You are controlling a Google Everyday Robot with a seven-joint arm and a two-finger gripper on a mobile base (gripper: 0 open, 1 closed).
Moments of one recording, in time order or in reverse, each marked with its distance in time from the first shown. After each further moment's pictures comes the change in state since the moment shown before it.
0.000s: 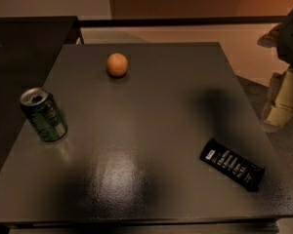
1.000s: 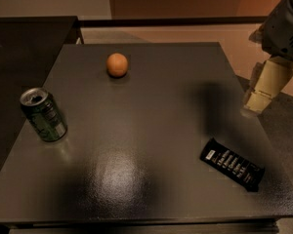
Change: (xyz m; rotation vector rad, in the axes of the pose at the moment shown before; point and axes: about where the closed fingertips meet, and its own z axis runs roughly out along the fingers) arm -0.015 -0.026 0.016 0.003 -0.035 0.077
